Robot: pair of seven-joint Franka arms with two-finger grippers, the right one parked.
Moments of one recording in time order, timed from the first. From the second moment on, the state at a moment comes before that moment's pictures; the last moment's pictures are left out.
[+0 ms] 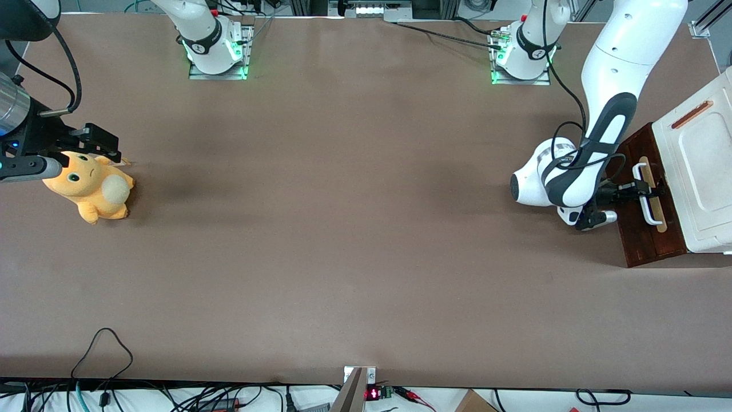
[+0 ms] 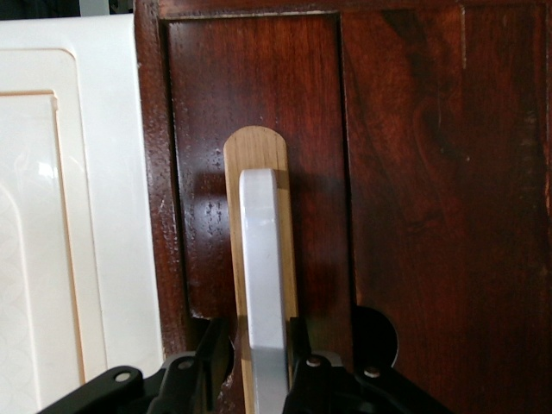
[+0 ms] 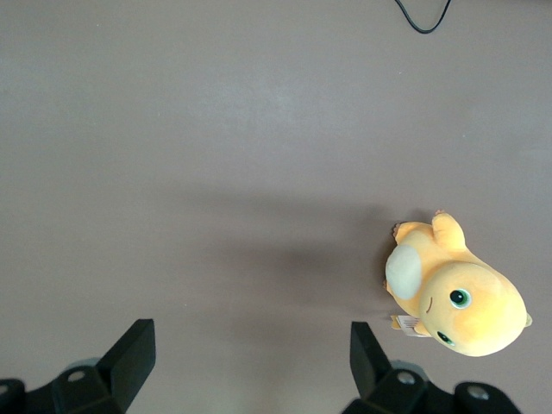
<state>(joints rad) 0.02 0.60 -0.17 -2.07 1.49 1.48 -1.06</state>
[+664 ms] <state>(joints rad) 0.02 0.61 -0.17 -2.07 1.49 1.48 -1.06</state>
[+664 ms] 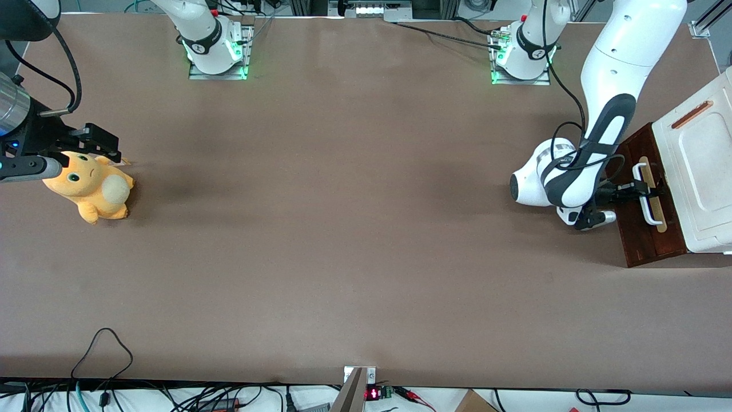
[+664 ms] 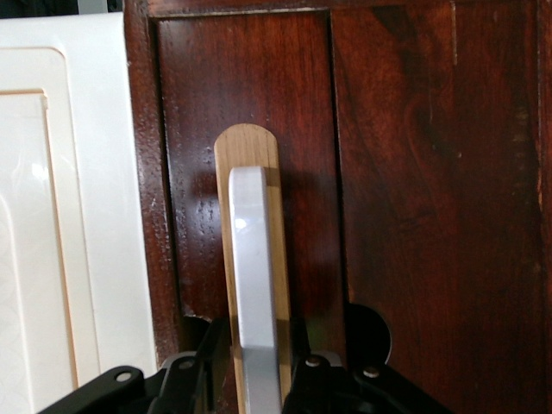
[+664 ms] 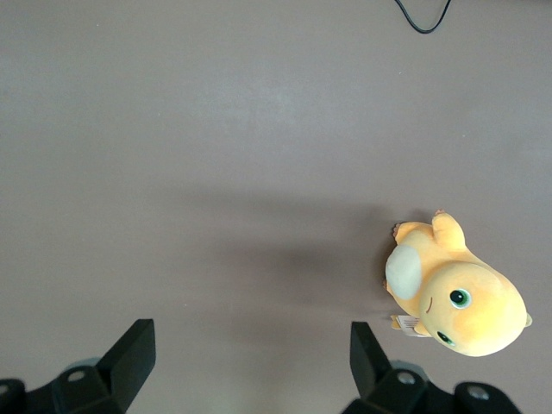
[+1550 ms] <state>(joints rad) 0.03 0.61 -0.17 -2.07 1.49 1.48 -1.08</state>
